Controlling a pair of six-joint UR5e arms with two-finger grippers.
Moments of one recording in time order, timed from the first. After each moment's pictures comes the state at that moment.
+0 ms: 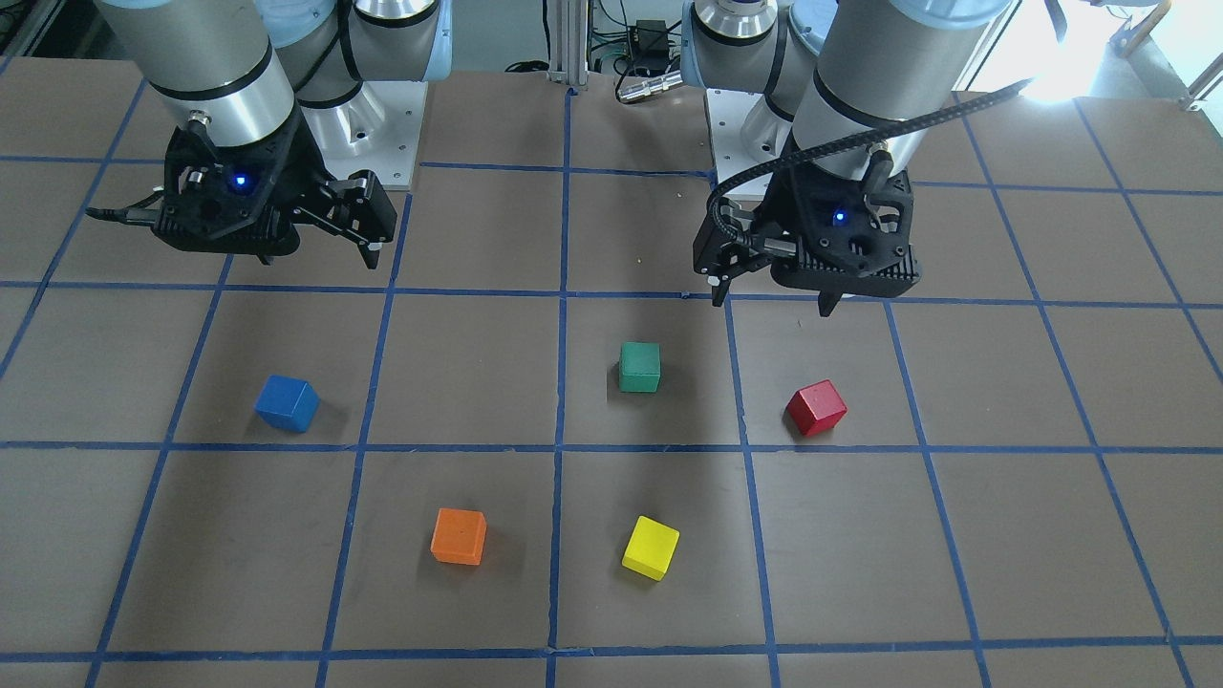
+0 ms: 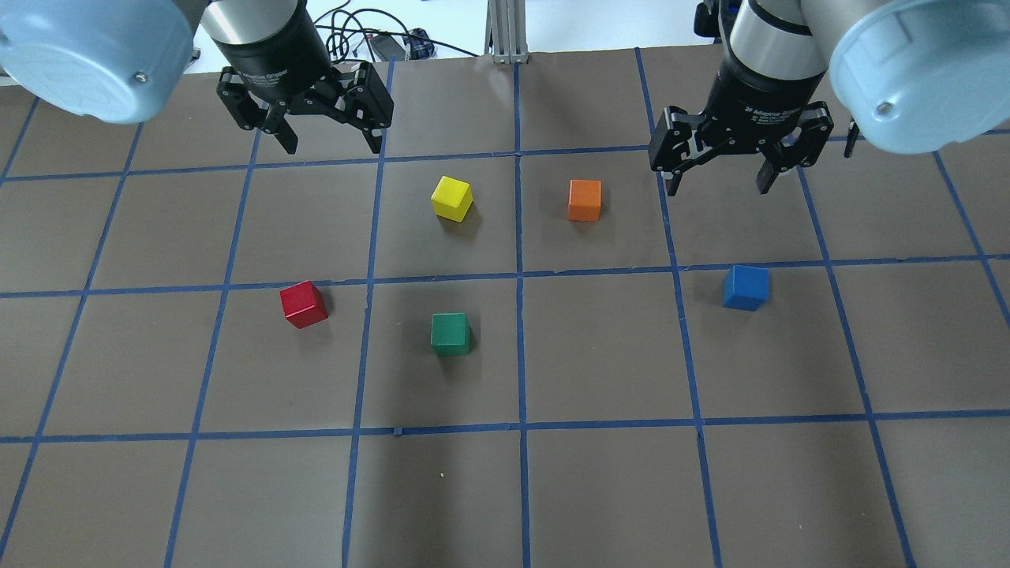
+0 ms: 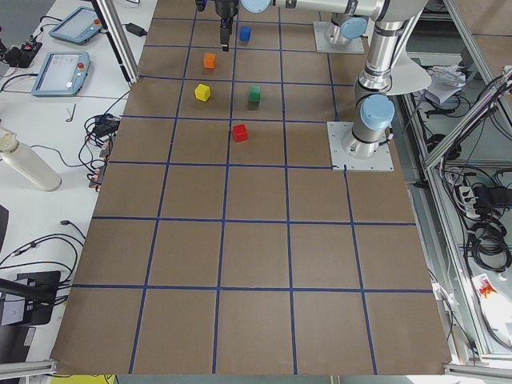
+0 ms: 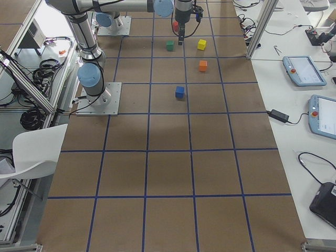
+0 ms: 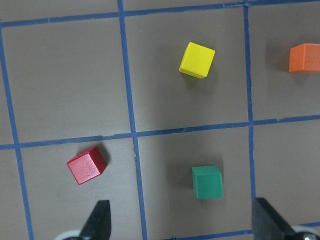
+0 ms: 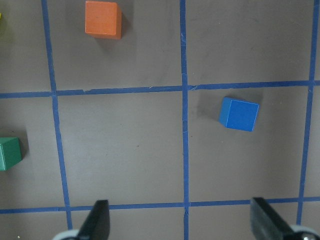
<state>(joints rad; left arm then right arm) -1.67 -1.71 -1.42 -1.53 1.55 -0.03 1.63 -1.53 1.56 -1.57 -1.57 0.09</state>
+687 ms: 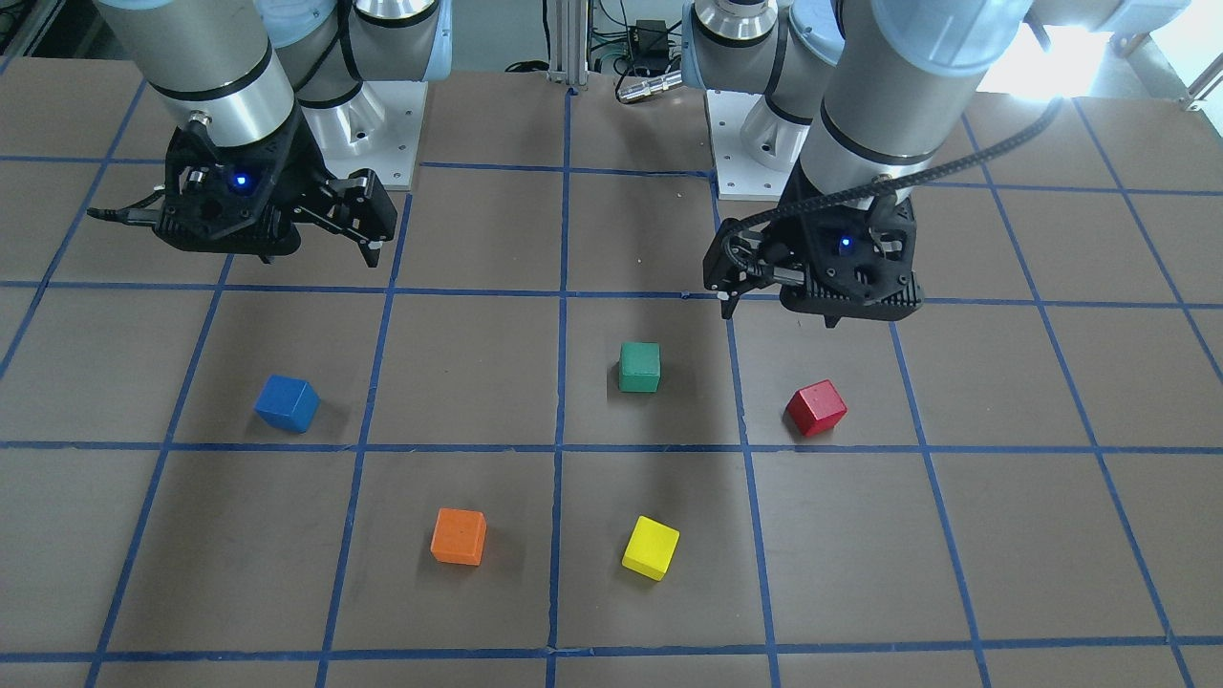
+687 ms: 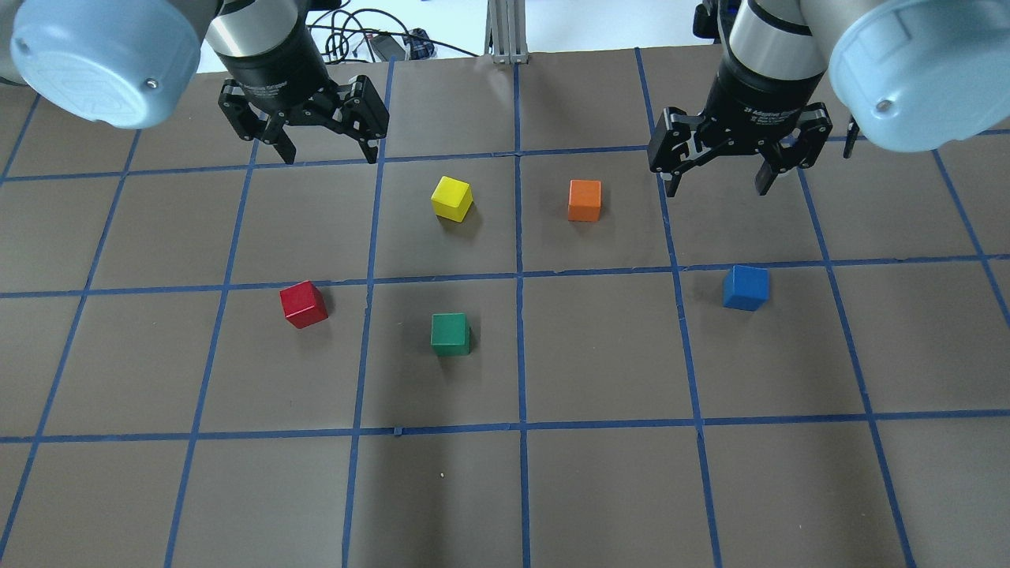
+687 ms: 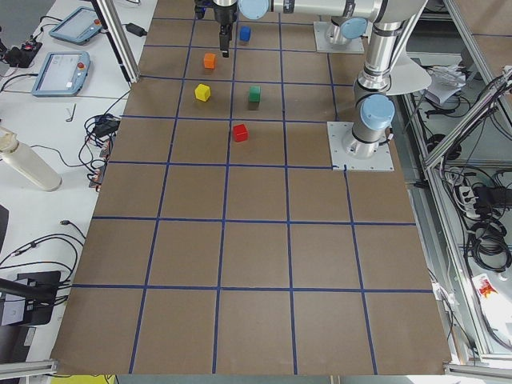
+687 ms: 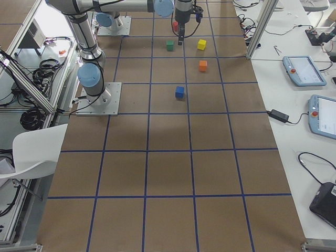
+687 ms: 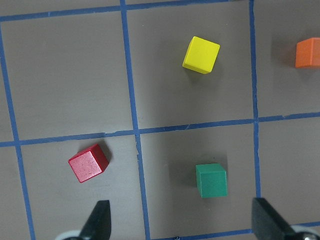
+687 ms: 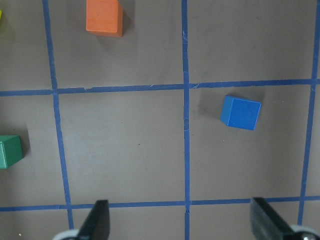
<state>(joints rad) -1.63 -1.73 -1.45 -1.52 1.55 -0.01 1.63 -1.53 1.56 -1.56 -1.56 0.08</state>
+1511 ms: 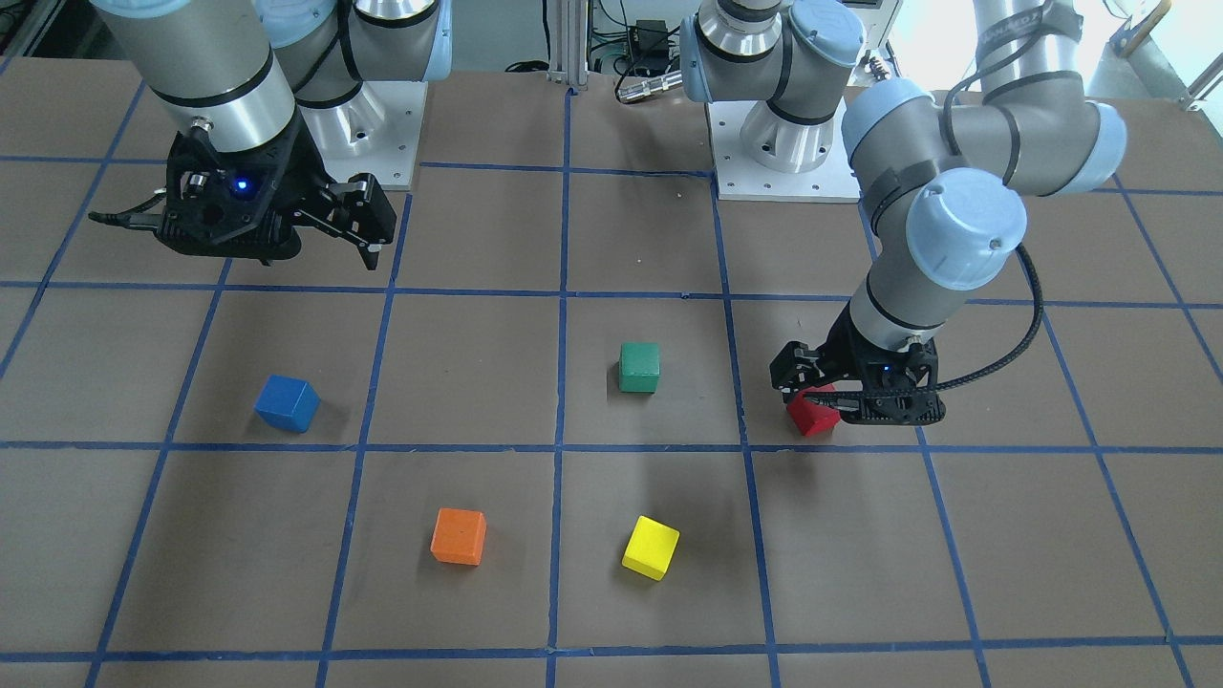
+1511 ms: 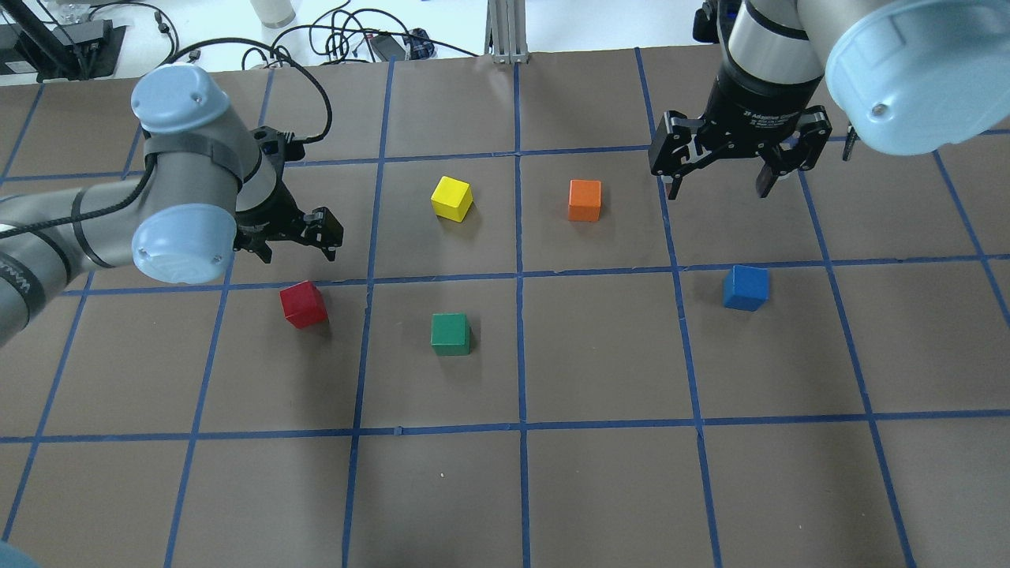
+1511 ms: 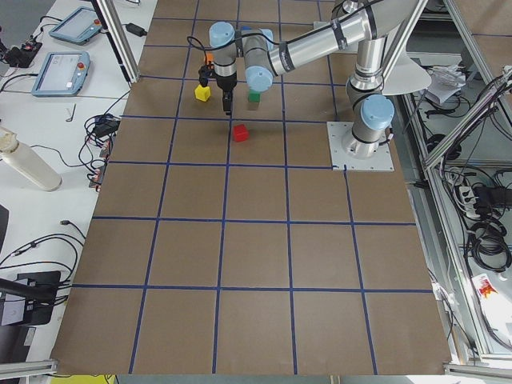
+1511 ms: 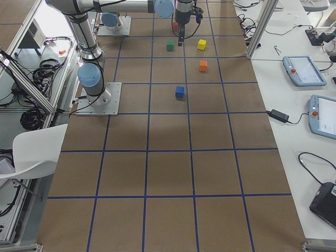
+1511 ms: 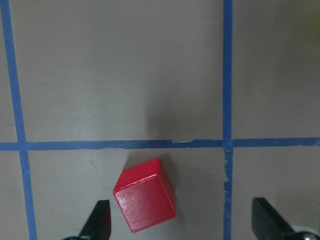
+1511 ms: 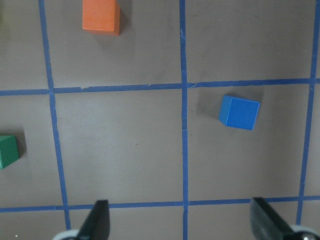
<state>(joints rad) -1.45 -1.82 -1.92 -0.97 1.59 0.10 1.63 -1.52 1.56 -1.57 -1.57 0.08</state>
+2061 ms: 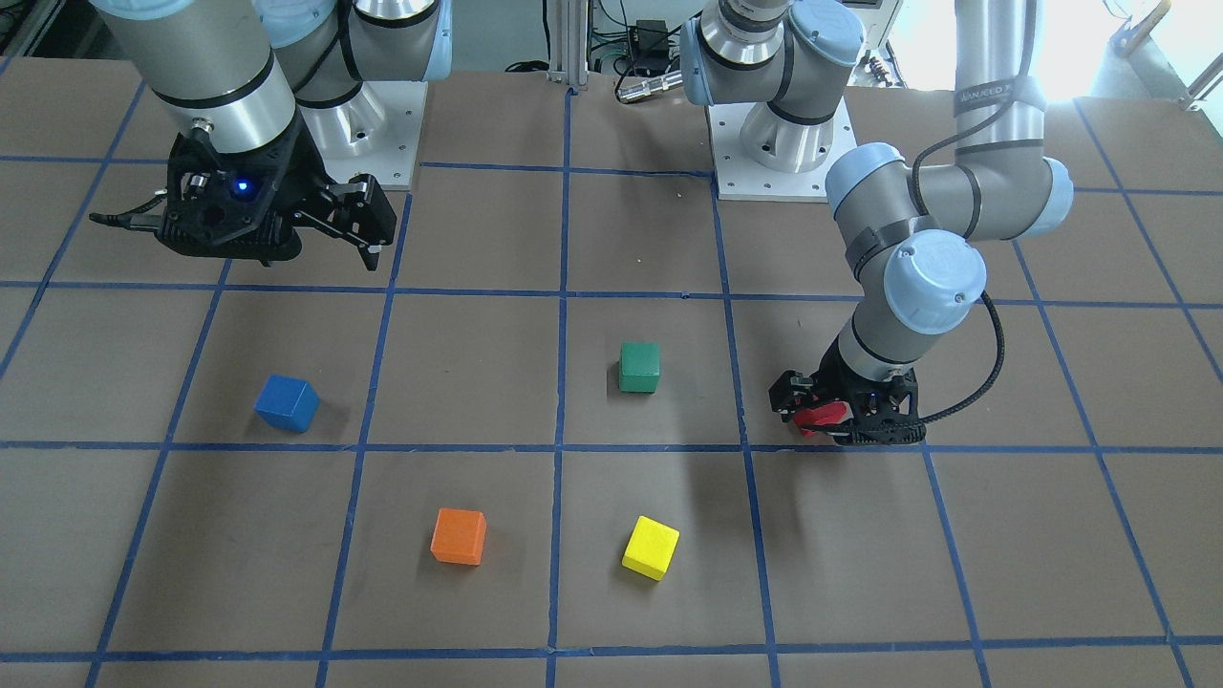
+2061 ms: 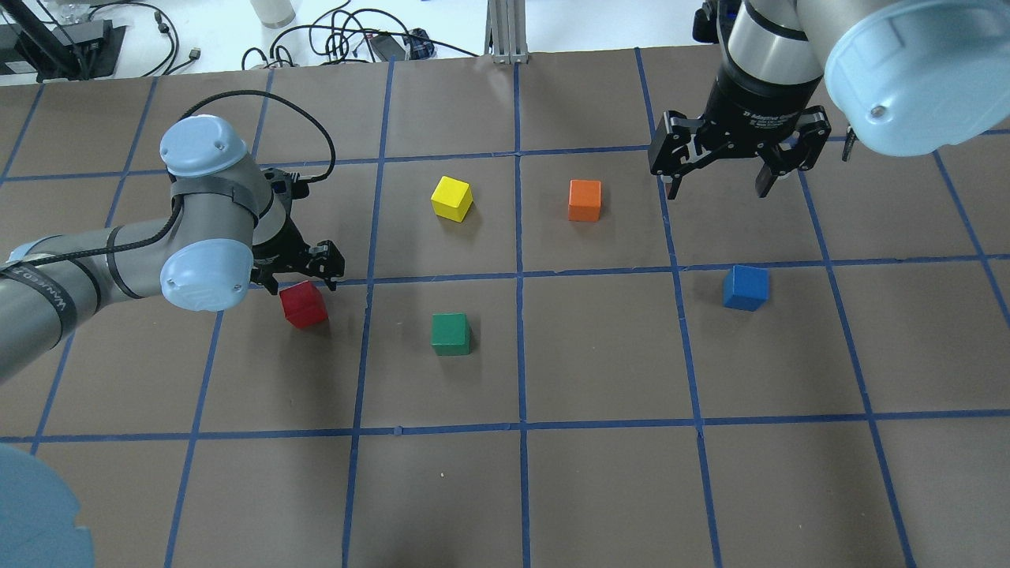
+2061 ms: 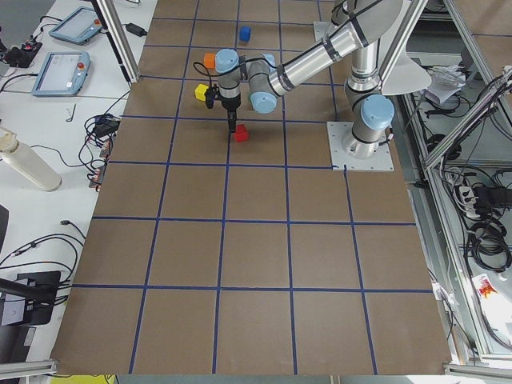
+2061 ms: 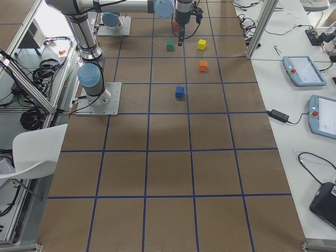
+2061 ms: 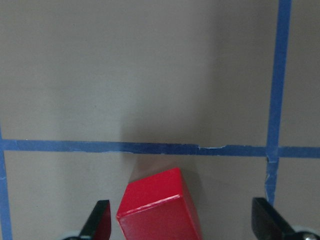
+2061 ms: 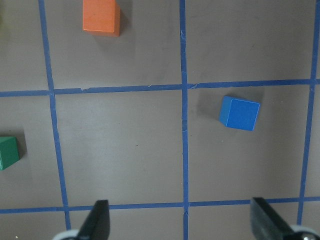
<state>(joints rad) -1.43 -1.88 -1.98 -0.92 1.62 0.07 1.63 -1.52 1.57 -1.58 -1.57 0.08</state>
